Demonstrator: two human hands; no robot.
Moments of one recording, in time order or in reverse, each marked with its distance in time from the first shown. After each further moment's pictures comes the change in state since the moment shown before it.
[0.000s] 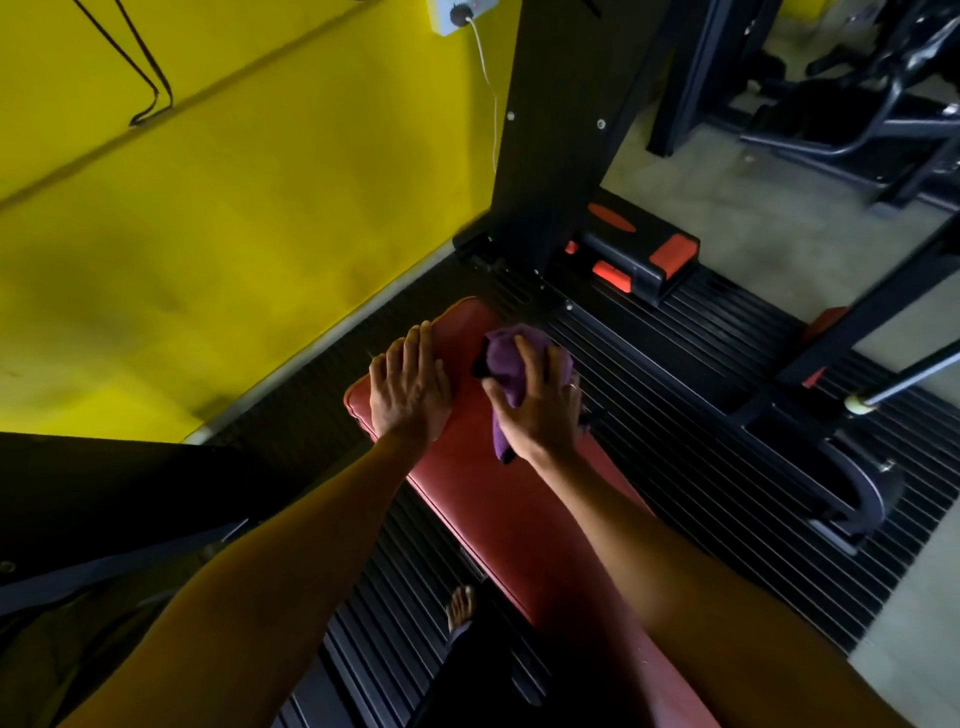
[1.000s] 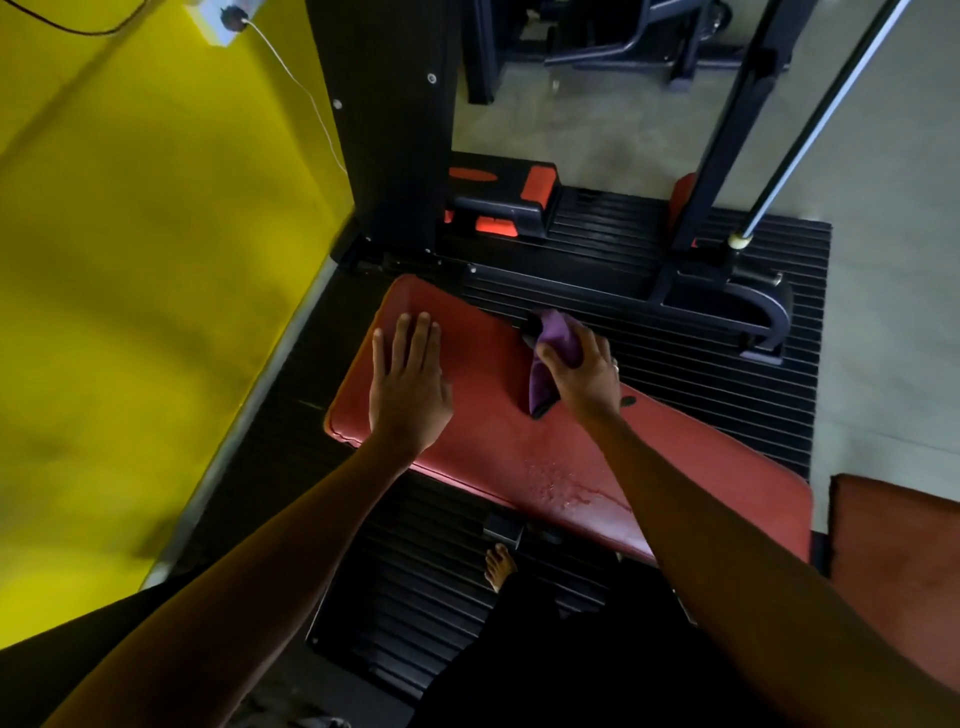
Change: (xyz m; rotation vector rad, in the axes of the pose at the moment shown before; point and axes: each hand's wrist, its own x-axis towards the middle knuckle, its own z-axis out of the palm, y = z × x) left_hand 0.007 -0.018 0.005 0.089 -0.059 0.717; right_hand -0.059 0.055 0.002 0.118 0.297 0.561
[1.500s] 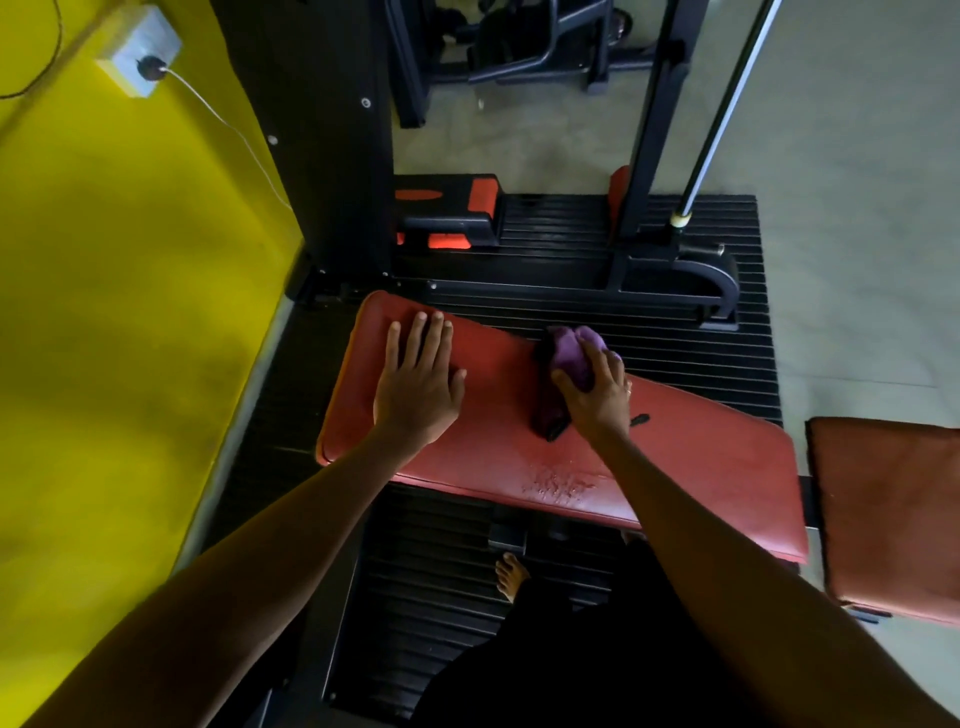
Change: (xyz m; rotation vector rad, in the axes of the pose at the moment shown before) left_hand 0.027 0.004 0.009 0.078 -0.008 0.269; right_hand -0.047 0.038 -0.005 0.048 0.149 0.112
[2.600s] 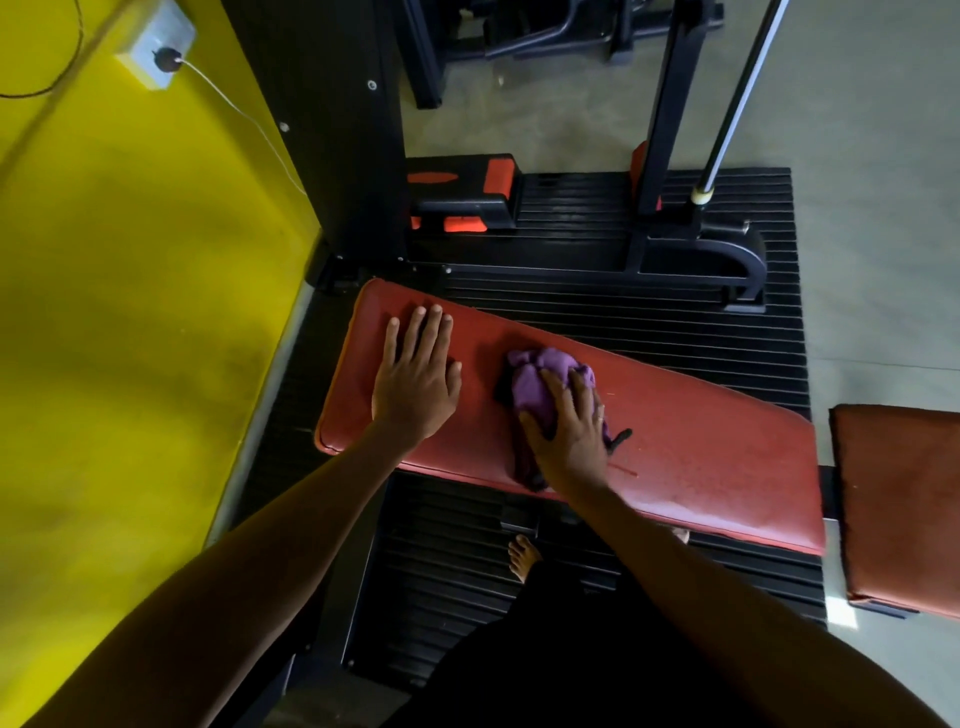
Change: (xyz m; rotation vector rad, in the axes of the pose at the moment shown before) left_hand -0.012 0.004 0.005 0.007 0.062 -0.017; right_hand -0.081 -0.013 0.015 -0.086 -0.088 -0.133
